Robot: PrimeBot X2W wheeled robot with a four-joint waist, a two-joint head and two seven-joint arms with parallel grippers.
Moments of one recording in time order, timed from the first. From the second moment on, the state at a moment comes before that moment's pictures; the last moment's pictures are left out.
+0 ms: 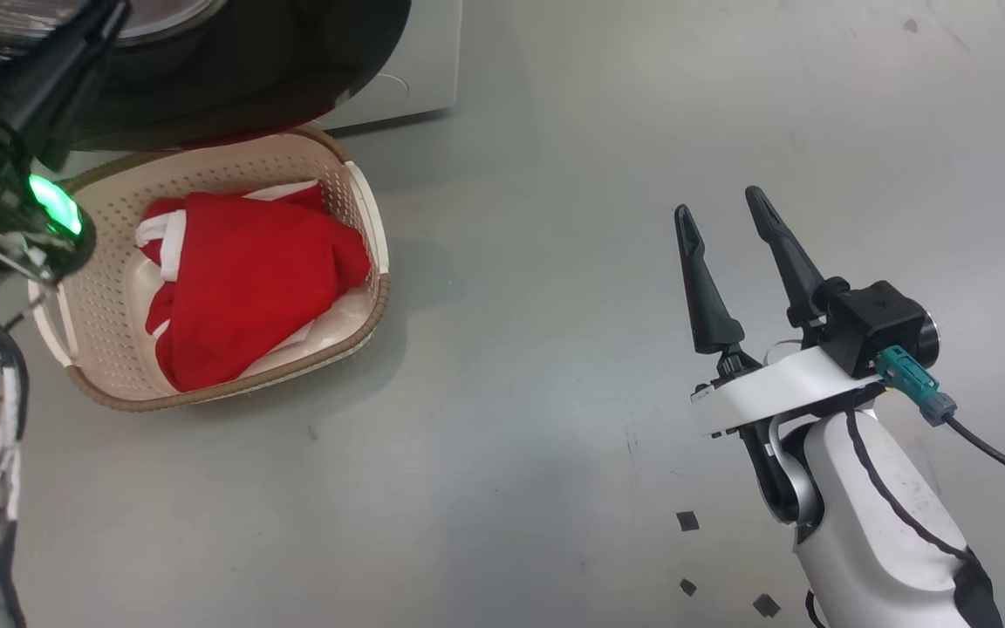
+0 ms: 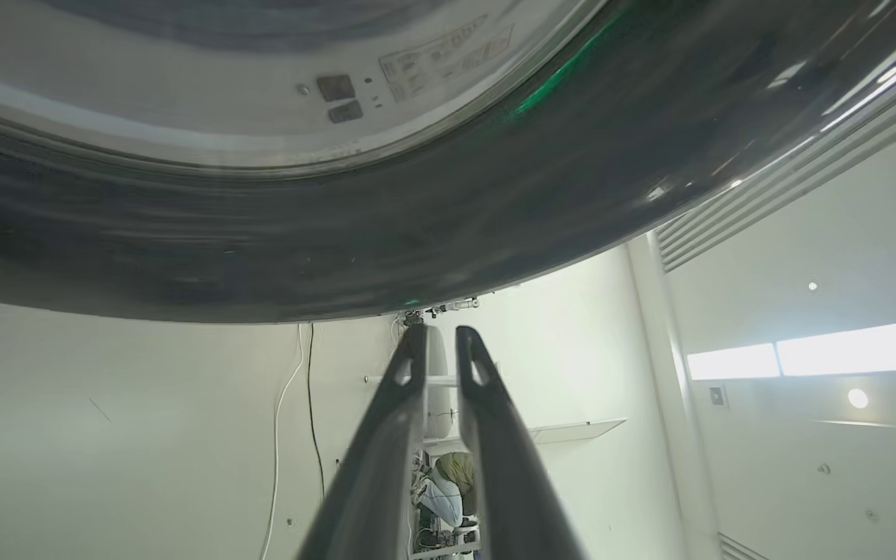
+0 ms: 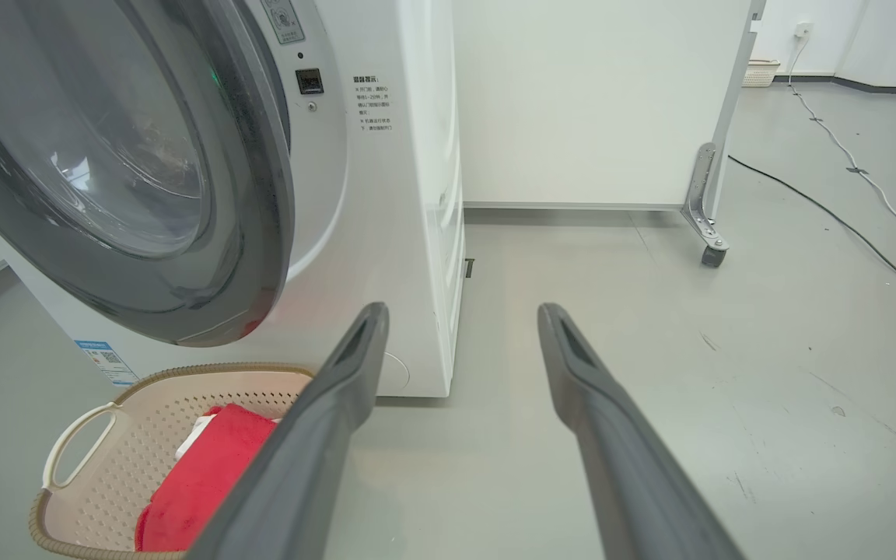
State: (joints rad) left arm -0.76 0.25 0.00 0.31 -1.85 -0.12 0.70; right arm -0.35 -0.05 0.32 0.20 0.31 -0.01 -0.26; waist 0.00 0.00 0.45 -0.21
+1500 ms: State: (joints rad) left arm 0.04 0.05 0.16 -0.25 -1.25 -0.12 0.22; right arm -0.11 -0.06 0.24 0.28 0.26 0.02 -0.26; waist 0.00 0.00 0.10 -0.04
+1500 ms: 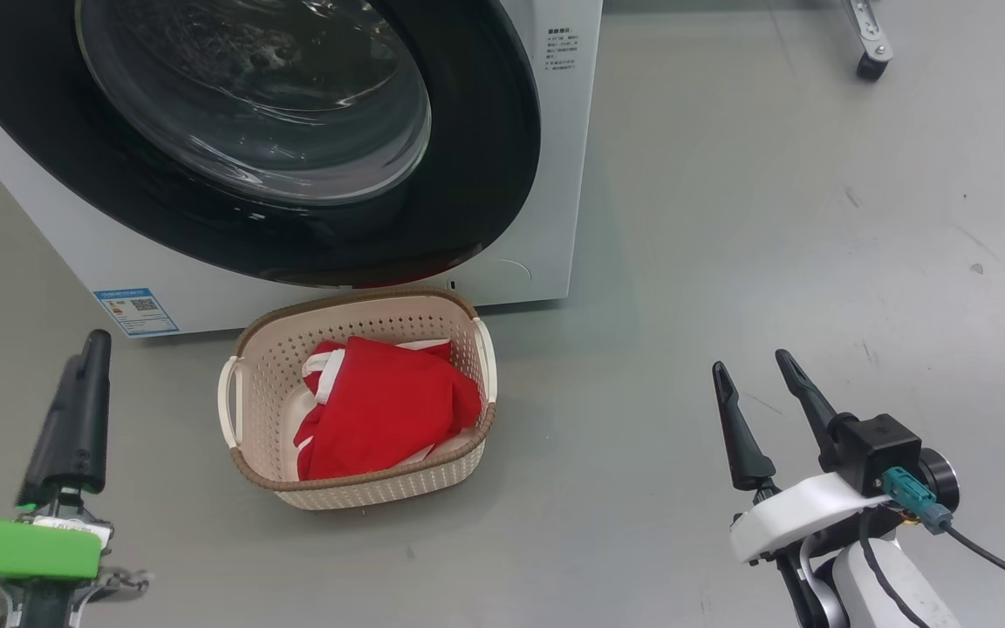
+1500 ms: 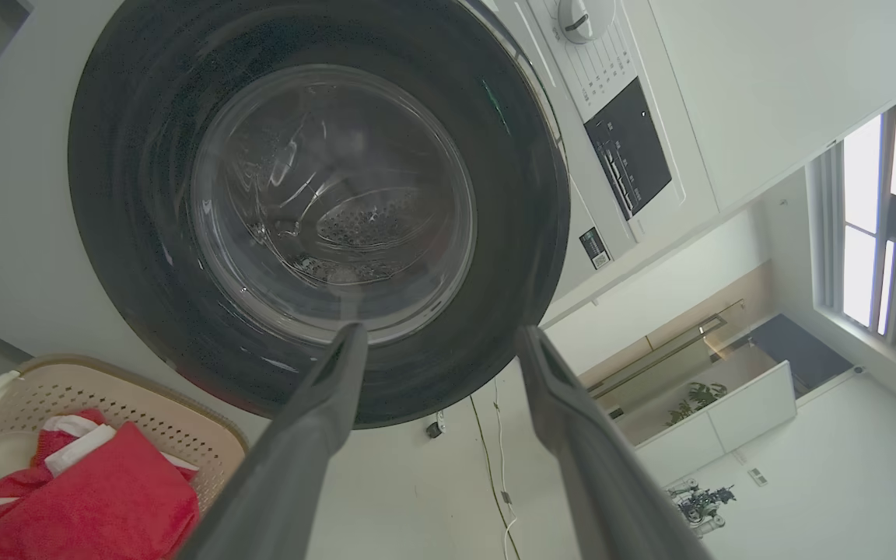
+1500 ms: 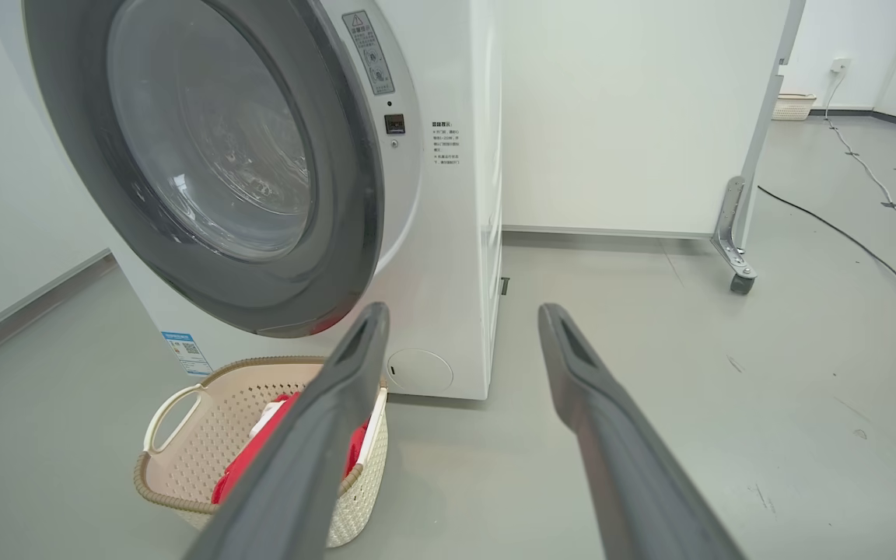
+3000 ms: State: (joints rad) left arm 0.20 0.12 -0.08 0.02 -0.29 0.05 -0.22; right arm -0.01 -0.06 0.20 0.28 0.24 0.03 -0.26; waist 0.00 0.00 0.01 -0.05
